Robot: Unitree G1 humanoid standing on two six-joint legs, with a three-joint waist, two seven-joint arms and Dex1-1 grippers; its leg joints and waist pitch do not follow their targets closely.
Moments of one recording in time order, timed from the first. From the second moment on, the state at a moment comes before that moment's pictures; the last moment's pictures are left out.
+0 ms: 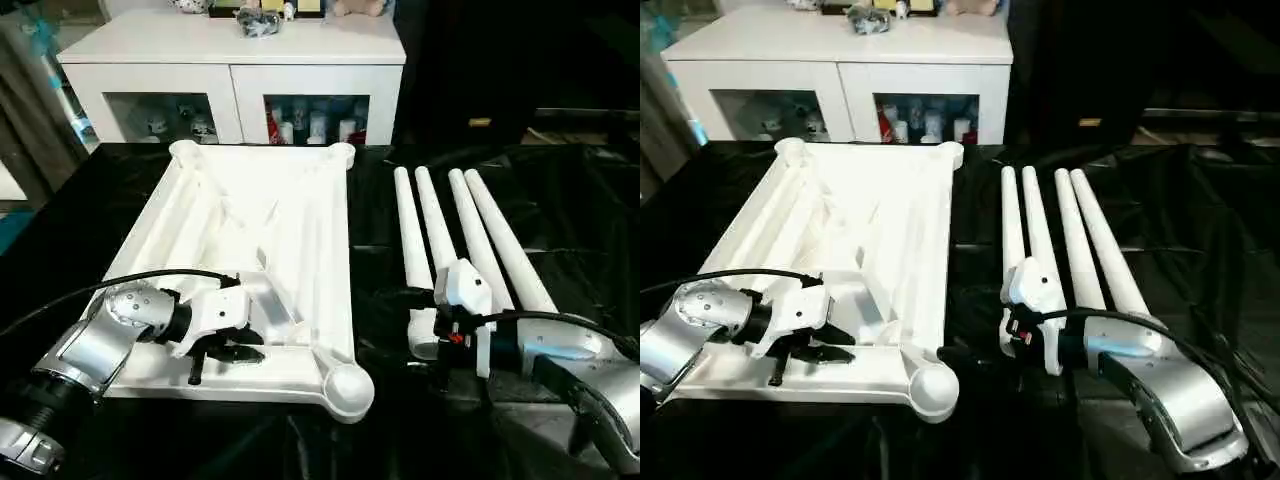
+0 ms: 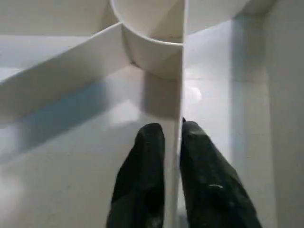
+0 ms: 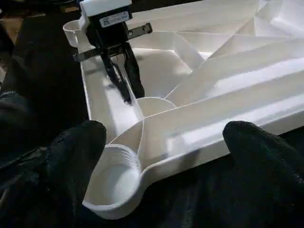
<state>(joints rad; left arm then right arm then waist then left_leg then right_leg) -0.41 0.69 -0.40 0.33 0.01 0.00 -1.24 -0.12 -0.60 0.18 -0.34 0.43 0.54 0.89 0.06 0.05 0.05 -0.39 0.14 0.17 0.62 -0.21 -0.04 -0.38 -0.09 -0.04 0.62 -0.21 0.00</state>
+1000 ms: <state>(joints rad) -0.34 0.74 -0.39 0.12 0.28 -0.01 -1.00 -0.12 -0.54 0.20 -0.35 0.42 0.54 0.85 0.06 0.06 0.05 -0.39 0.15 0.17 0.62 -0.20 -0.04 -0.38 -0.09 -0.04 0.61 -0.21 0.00</state>
